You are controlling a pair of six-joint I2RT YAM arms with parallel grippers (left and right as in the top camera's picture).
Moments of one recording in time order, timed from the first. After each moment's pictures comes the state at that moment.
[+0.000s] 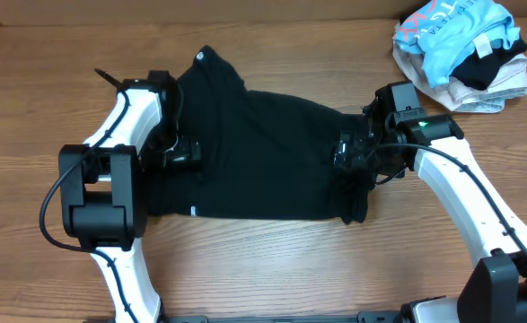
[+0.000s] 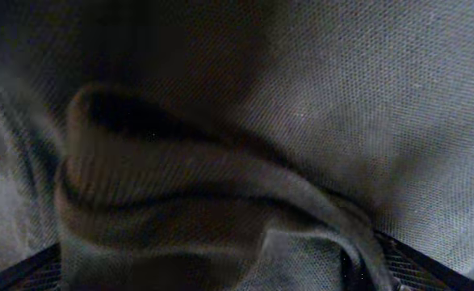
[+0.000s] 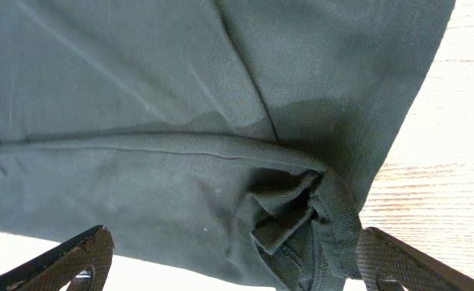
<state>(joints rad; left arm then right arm) -0.04 2.14 1.53 -1.15 -0.02 -0.26 0.19 1.58 1.19 -0.90 -0.23 0.33</state>
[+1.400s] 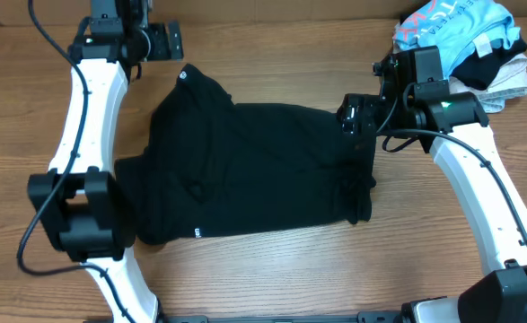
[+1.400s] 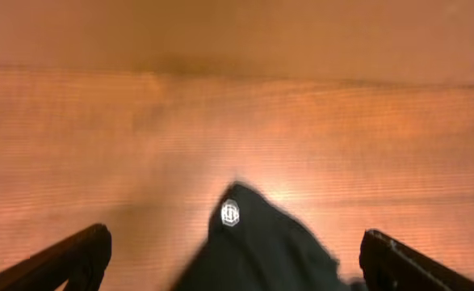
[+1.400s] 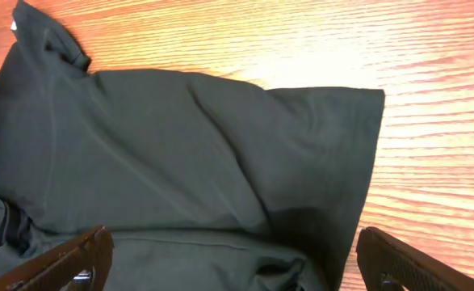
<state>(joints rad) 0.03 2.06 1.91 -0.62 0.13 -0.07 0.16 1.58 1.40 -0.88 -0.20 0.23</state>
